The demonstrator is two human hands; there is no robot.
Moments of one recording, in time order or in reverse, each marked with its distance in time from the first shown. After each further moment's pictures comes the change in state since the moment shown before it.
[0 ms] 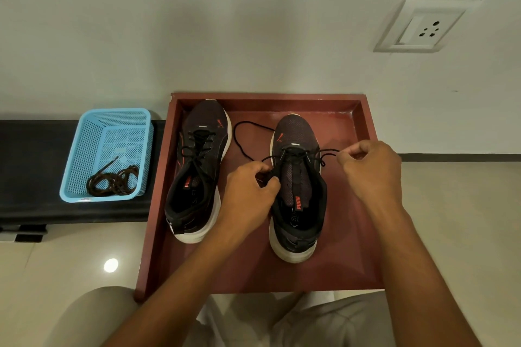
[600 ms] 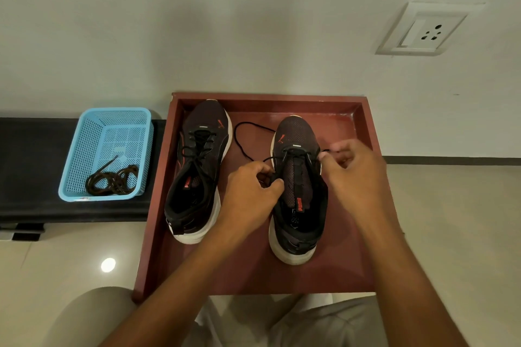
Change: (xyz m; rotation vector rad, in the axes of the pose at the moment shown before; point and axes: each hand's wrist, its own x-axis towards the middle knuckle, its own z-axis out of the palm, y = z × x) left_hand 0.002 0.001 0.000 0.016 -0.001 -0.017; right_hand -0.022 -0.015 0.008 0.117 -0.049 -0.017
